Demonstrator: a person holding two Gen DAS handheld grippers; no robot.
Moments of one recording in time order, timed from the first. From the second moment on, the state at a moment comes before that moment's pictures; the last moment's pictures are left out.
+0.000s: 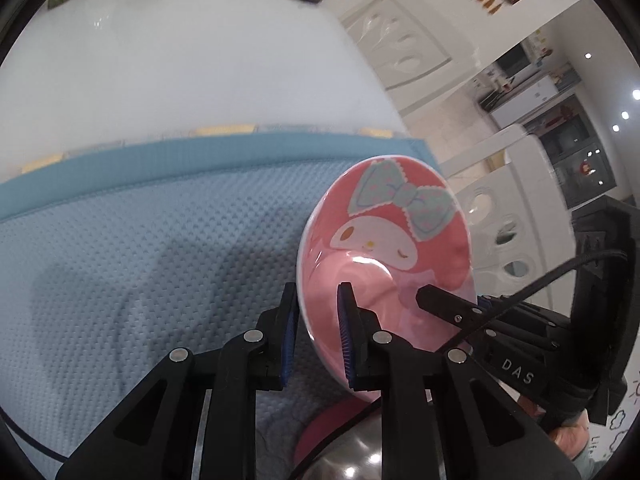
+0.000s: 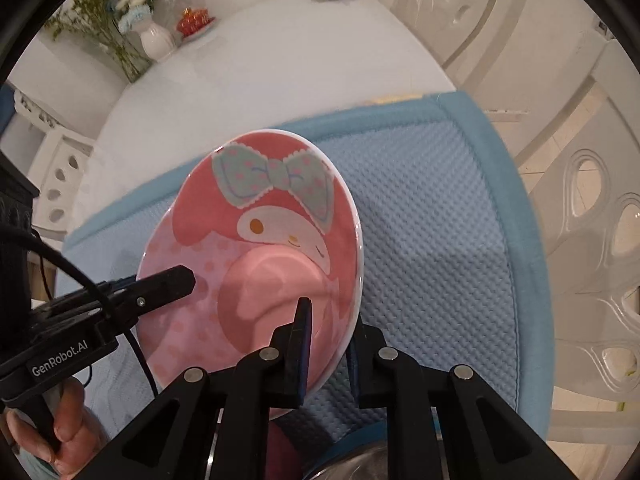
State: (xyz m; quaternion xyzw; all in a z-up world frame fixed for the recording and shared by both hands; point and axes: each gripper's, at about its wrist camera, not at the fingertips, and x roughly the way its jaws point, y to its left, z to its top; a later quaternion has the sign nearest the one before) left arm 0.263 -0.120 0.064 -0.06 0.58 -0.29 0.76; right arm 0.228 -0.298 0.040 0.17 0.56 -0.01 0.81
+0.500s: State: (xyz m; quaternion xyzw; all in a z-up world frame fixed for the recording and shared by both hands) left arm 0.143 -0.034 0.183 -0.08 0.47 -0.29 0.83; right arm 0.124 -0.226 0.156 0.15 0.47 0.04 0.87
